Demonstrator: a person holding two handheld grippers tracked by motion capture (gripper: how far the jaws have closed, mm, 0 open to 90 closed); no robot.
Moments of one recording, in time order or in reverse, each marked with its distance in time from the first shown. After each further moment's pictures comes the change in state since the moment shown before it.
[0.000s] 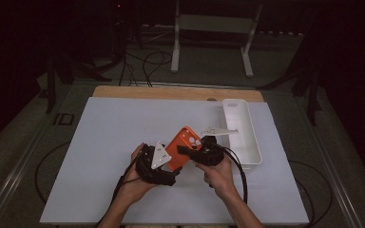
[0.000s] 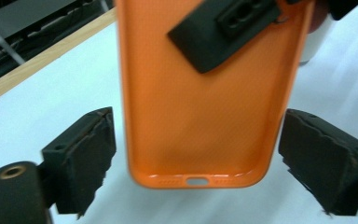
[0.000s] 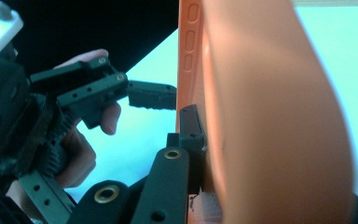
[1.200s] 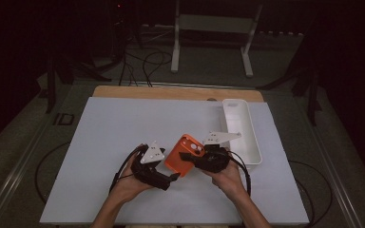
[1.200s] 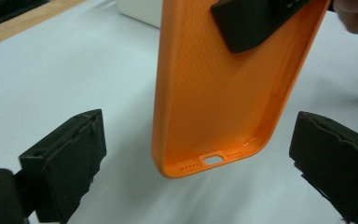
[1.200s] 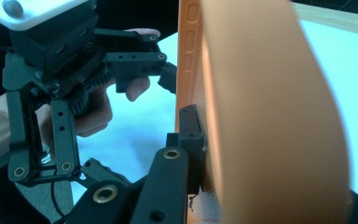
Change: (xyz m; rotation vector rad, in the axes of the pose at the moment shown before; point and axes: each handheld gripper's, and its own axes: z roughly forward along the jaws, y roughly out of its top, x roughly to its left) left arm 0.013 -0.009 -0.004 -0.012 -0.214 -0.045; right arm 0.009 -0.004 -0.018 0.041 0.063 -0.228
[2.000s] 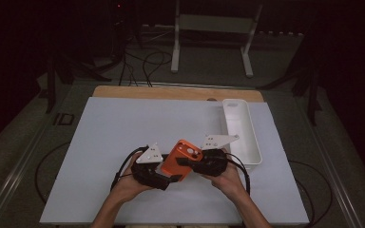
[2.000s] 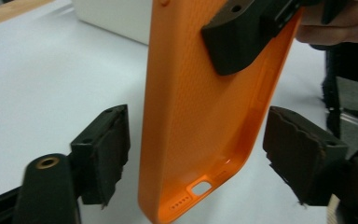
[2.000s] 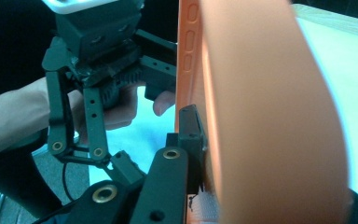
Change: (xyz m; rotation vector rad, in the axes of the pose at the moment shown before) left arm 0.003 -0.004 0.000 -0.046 -0.163 0.003; right arm 0.007 0.000 0.001 0.003 0.092 -0.090
